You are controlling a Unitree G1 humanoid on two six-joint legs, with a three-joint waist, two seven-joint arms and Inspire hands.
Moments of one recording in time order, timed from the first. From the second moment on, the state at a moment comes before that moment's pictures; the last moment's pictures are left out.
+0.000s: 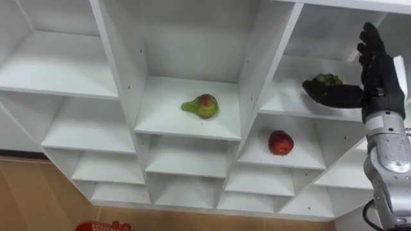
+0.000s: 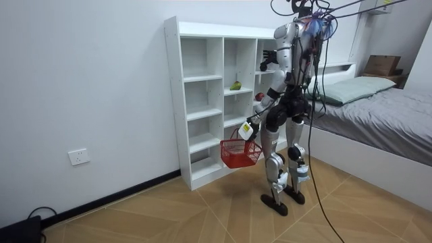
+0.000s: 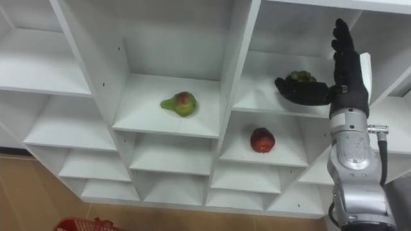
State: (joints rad) left arm 0.26 0.21 0.08 0.90 0.12 -0.04 0.05; right arm -0.13 -0.40 -0.10 0.21 0.07 -0.11 -0.14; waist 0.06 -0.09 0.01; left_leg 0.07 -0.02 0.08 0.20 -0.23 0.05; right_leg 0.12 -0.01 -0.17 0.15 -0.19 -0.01
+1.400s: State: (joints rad) left arm 0.27 0.22 0.08 0.89 0.12 -0.02 0.02; right arm -0.24 -0.43 -0.07 0.58 0.05 -0.15 -0.04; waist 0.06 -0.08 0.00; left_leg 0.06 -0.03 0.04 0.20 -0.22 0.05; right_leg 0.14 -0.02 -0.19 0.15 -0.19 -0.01
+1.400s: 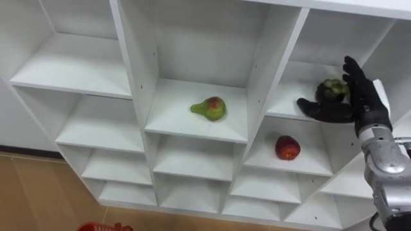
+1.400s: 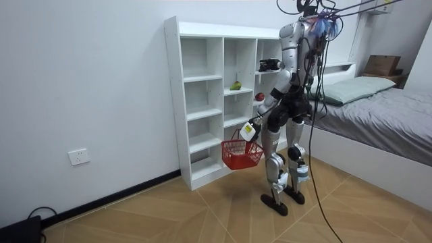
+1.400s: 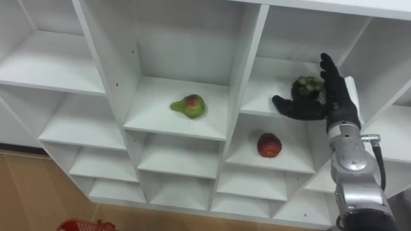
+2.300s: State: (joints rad) left arm 0.26 0.22 0.08 0.89 0.12 -0.01 0.04; right arm -0.26 -0.46 -0.13 0.61 0.03 -0.15 -0.05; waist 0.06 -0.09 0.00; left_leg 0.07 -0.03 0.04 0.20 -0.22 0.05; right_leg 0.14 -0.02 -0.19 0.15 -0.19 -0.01
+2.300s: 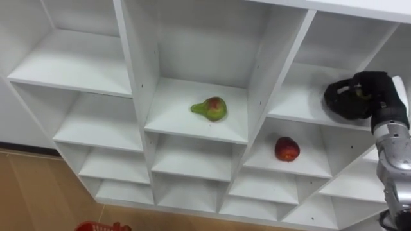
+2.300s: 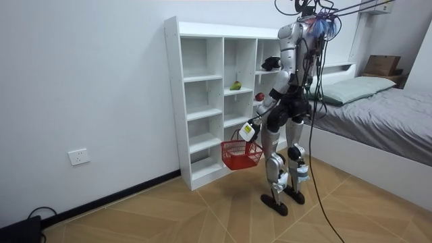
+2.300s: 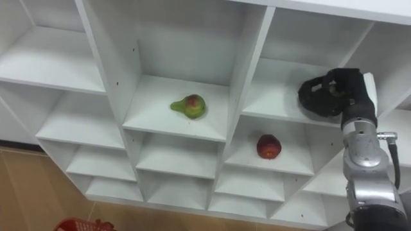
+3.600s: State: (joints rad) left arm 0.22 0.18 0.03 0.89 0.03 -0.04 0.06; right arm 0.07 -0.28 0.07 -0.01 0.32 -0.06 0.28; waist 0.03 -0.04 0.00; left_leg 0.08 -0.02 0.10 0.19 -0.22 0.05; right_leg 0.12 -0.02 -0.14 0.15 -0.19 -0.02
